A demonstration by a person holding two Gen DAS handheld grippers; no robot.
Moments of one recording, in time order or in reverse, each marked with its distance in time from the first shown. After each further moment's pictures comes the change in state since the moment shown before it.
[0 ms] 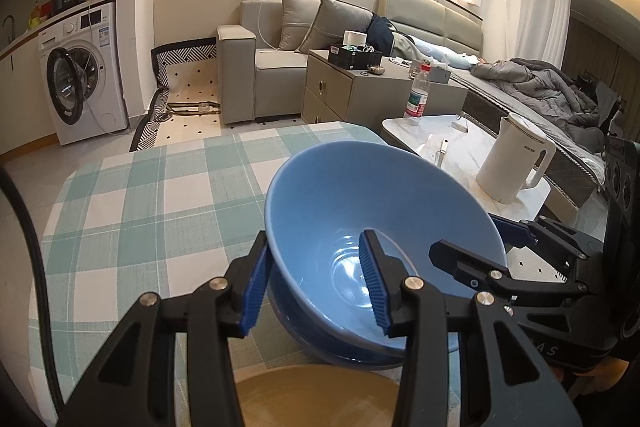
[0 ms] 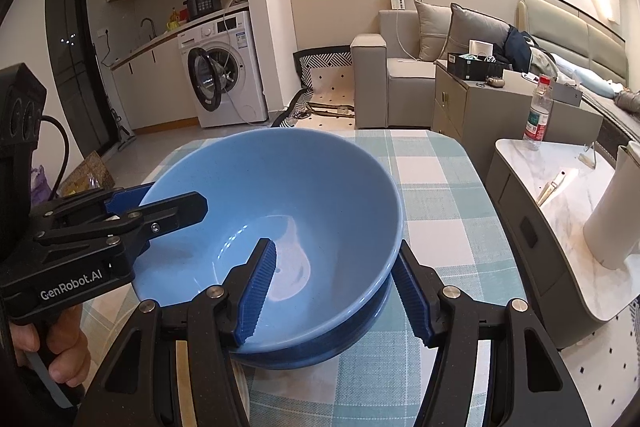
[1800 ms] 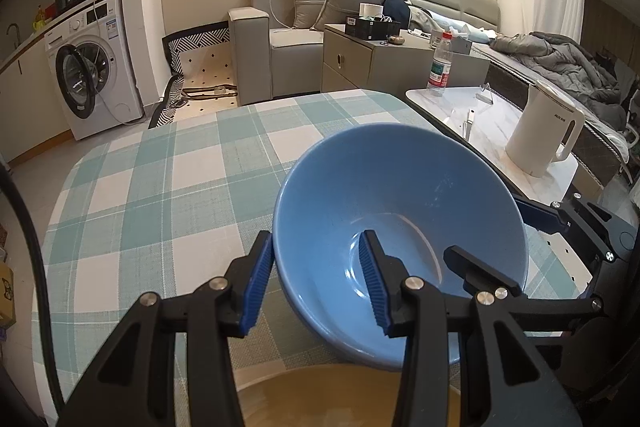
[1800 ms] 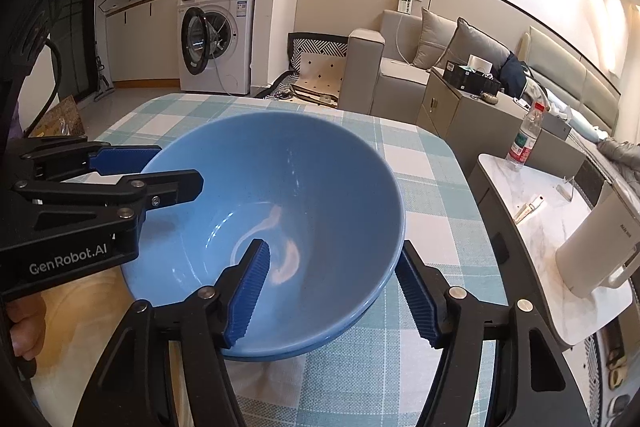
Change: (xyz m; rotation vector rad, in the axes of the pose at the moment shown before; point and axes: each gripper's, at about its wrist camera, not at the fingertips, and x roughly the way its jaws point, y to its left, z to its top) left arm 0.036 0.001 -0.019 0.035 0.072 0.089; right arm 0.031 0.023 -0.031 -0.170 0.033 -0.137
